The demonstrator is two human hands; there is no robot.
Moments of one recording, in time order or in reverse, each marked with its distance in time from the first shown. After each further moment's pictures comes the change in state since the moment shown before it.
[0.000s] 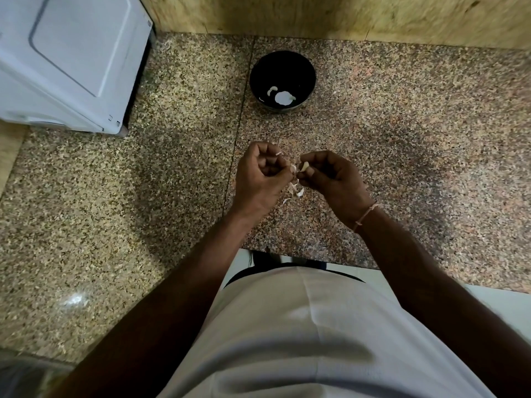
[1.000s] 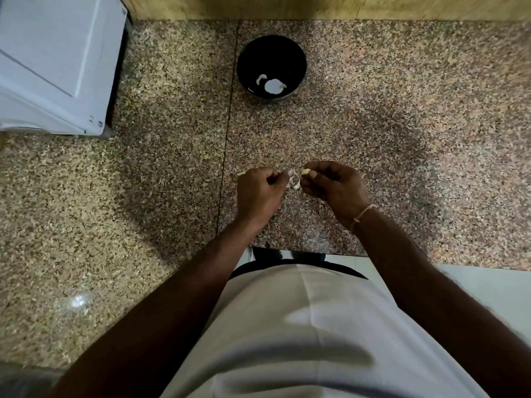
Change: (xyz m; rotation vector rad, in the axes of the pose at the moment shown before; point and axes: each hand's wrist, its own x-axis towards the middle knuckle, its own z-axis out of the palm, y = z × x) left_hand -0.003 -0.035 0.011 0.607 -0.021 -0.008; right_hand -0.010 0.030 -0.005 0.166 0.195 0.242
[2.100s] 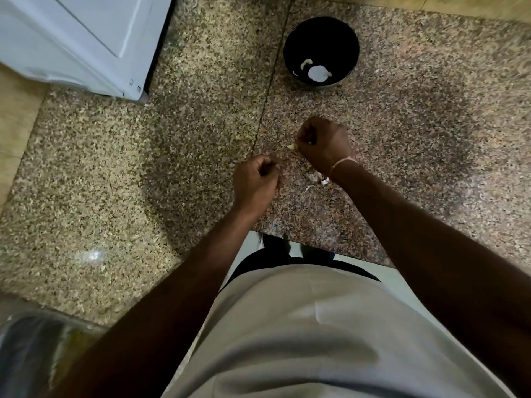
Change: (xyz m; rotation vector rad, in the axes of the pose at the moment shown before) left_hand -0.009 -0.032 -0.039 -0.396 0.079 -0.320; right_hand 0.076 -0.025 0.078 -0.981 -0.068 -0.416
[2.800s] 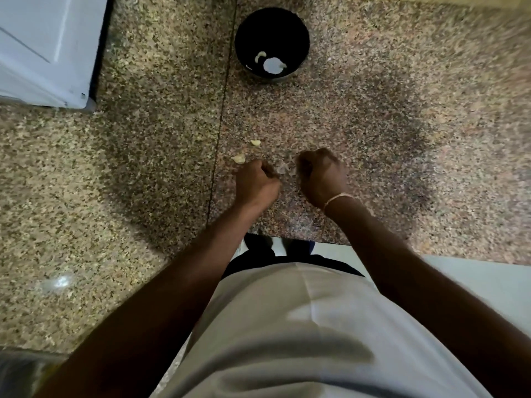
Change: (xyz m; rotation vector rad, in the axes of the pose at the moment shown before) left_hand 0.007 -0.002 0.059 0.436 -0.155 -0.062; right_hand -0.082 0.044 -0.014 -0.265 0.060 0.132
